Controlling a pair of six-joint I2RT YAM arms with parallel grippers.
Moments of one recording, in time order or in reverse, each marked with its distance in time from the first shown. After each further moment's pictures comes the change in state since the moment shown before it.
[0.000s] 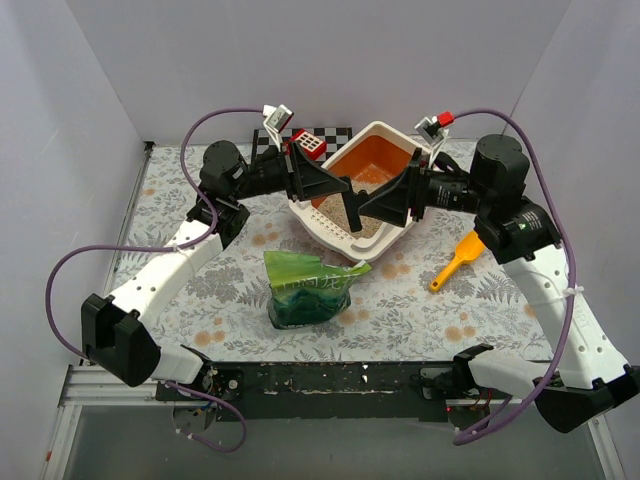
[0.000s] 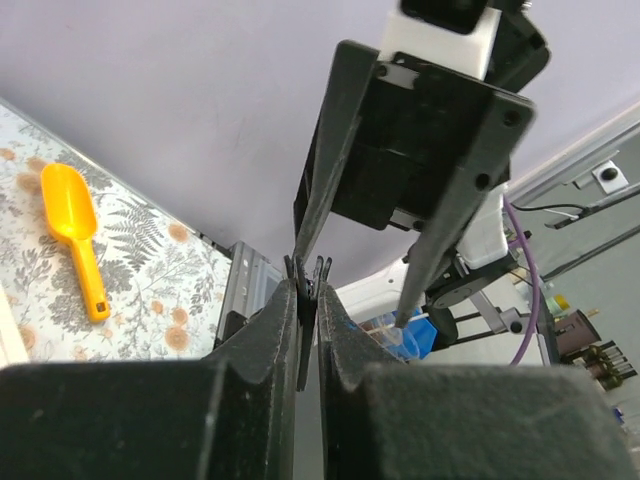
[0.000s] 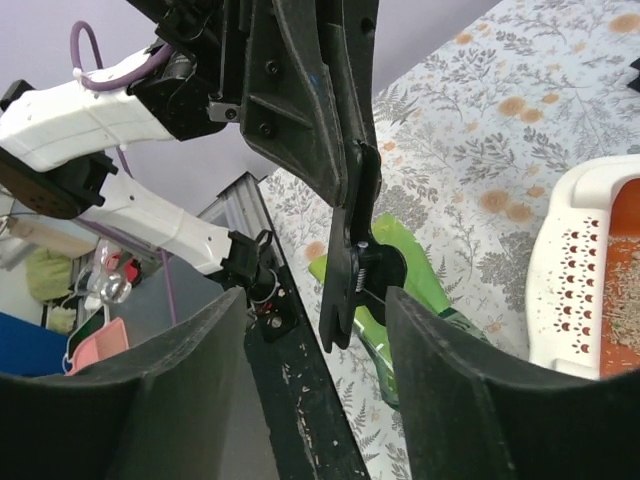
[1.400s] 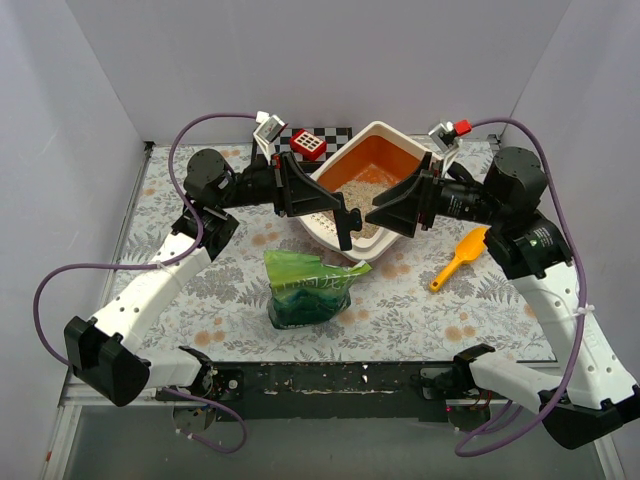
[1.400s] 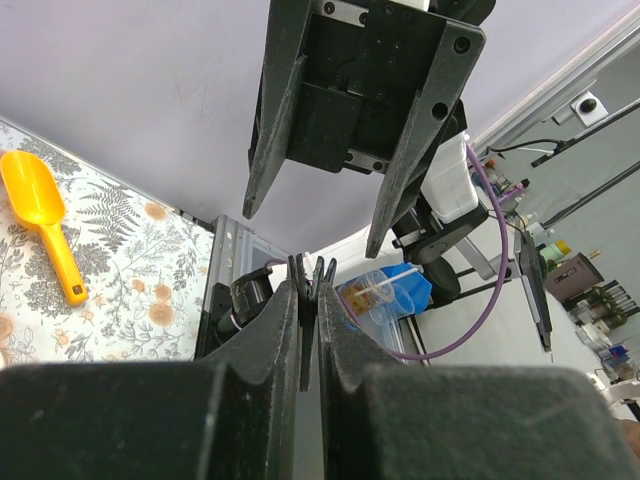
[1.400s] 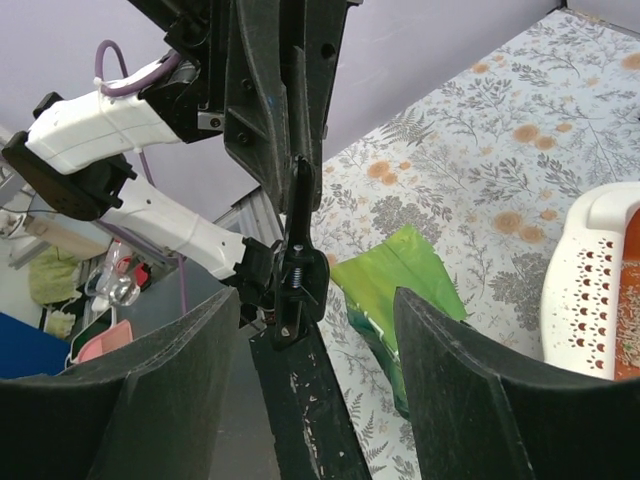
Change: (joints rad) left arm 0.002 -0.110 -0.036 -0.067 0.077 0.061; right arm -0.001 -0.092 -0.043 0.044 -0.009 0.005
